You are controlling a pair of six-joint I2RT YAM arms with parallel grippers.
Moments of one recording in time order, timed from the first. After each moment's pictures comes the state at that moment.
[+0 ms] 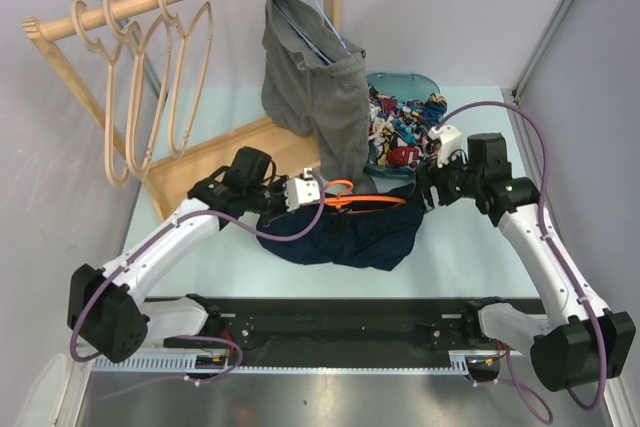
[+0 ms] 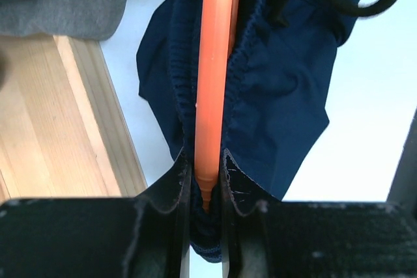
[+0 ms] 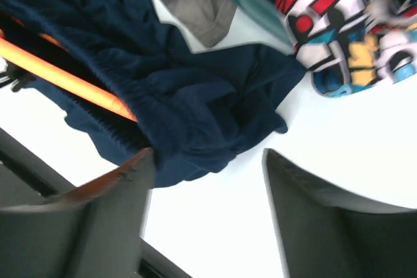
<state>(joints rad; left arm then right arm) -0.54 1.23 0.97 -0.62 0.40 0.79 0.20 1.08 0.99 -0.65 -0.38 -0.17</state>
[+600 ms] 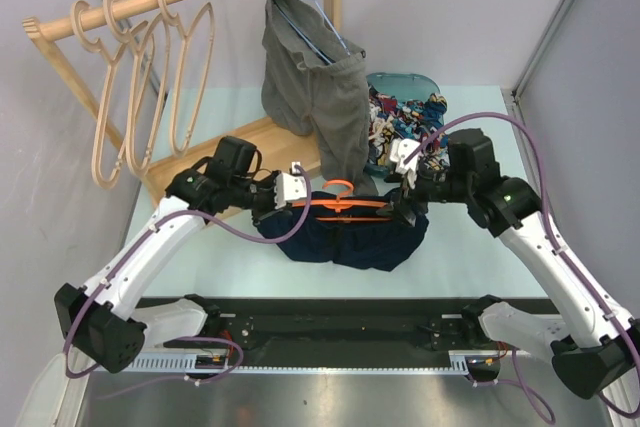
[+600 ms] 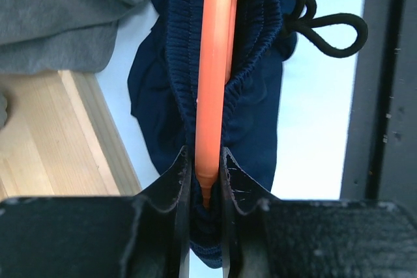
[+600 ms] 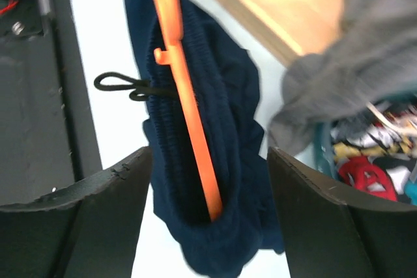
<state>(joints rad) -0.50 1.16 1.11 -0.84 0.57 0.85 0.47 1.03 1.17 -0.68 -0.66 -0.53</state>
